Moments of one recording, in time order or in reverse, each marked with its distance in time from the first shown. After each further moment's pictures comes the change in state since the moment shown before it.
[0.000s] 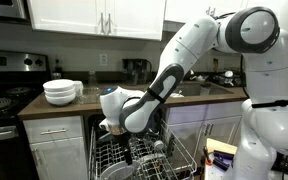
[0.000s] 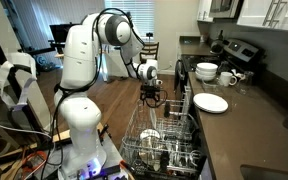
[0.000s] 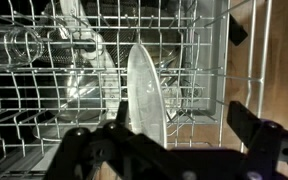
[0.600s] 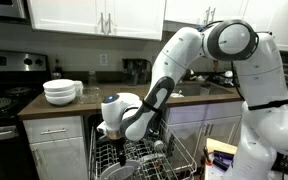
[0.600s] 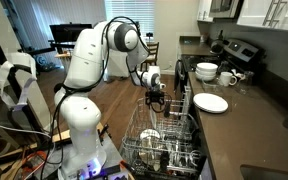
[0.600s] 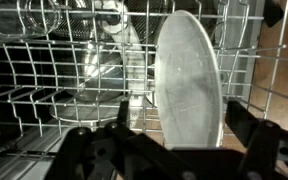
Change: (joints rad) arm -0.011 0.129 -0.038 0.046 -0.102 0.198 0.017
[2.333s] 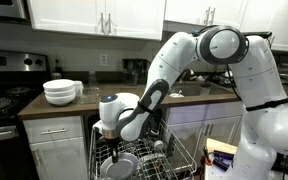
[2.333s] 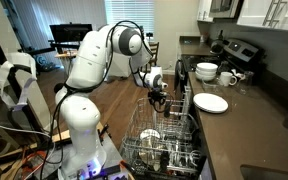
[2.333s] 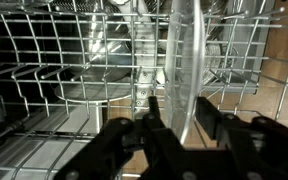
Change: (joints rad) arm -0.037 0.063 0.026 0.068 0.005 0.070 0.000
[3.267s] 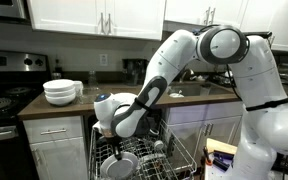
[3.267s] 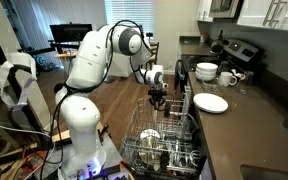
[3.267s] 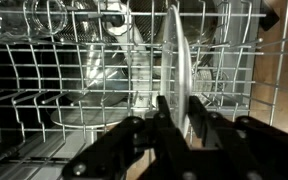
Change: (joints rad) arm 0.001 -0.002 0.009 0.057 0.000 -0.198 0.000
